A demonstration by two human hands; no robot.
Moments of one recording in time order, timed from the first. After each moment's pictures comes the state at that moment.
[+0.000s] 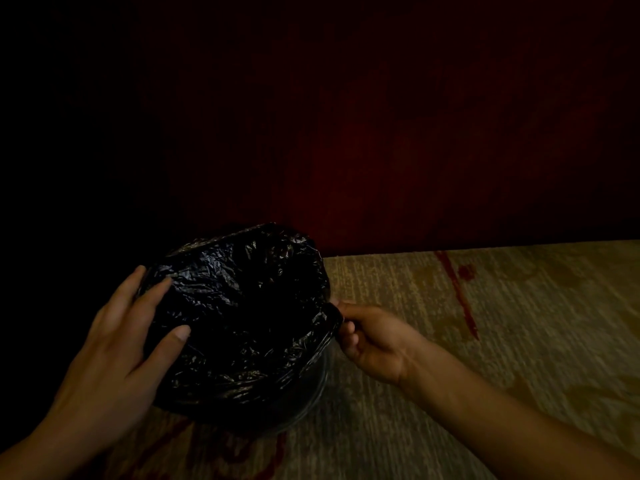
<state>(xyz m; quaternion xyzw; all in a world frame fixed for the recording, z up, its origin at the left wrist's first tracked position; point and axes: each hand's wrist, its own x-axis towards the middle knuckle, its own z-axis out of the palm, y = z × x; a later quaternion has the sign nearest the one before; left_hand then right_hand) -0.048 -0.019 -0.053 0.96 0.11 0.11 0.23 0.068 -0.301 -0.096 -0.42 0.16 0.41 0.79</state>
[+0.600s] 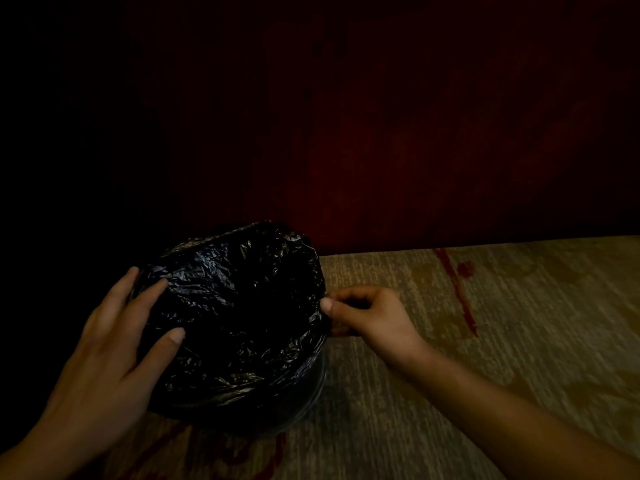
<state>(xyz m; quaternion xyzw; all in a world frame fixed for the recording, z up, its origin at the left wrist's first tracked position) -0.047 -0.011 -0.063 0.96 0.09 0.11 0.24 0.063 -0.310 -0.087 -0.70 -0.07 0.20 0.68</state>
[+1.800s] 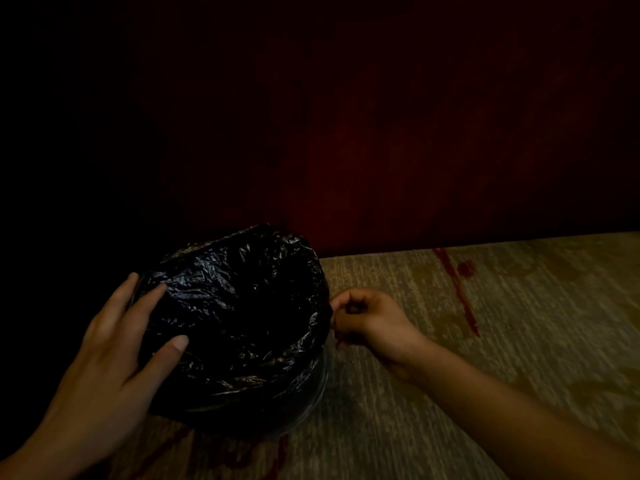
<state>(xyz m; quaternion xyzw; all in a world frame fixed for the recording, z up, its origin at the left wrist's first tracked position) -0.047 -0.012 -0.059 0.96 0.10 0.10 0.23 0.070 -0.313 -0.096 -0.65 -0.05 0.28 0.70</state>
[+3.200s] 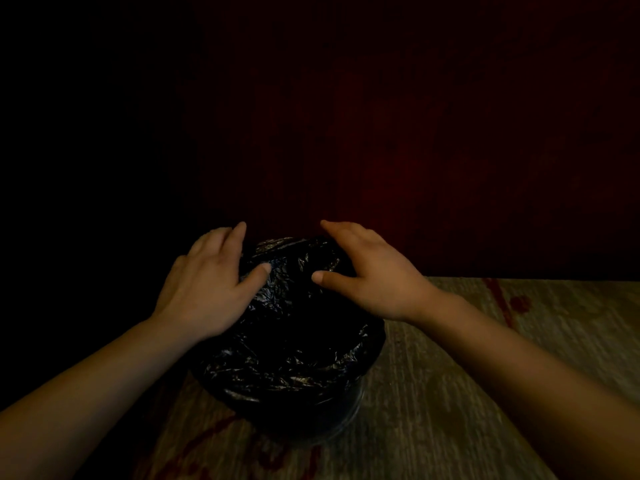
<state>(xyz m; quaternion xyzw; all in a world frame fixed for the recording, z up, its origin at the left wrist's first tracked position) 0.025 -0.025 -0.003 0.99 0.12 0.07 0.06 0.115 -0.255 -0.011 -0.88 -0.37 0.04 0.28</state>
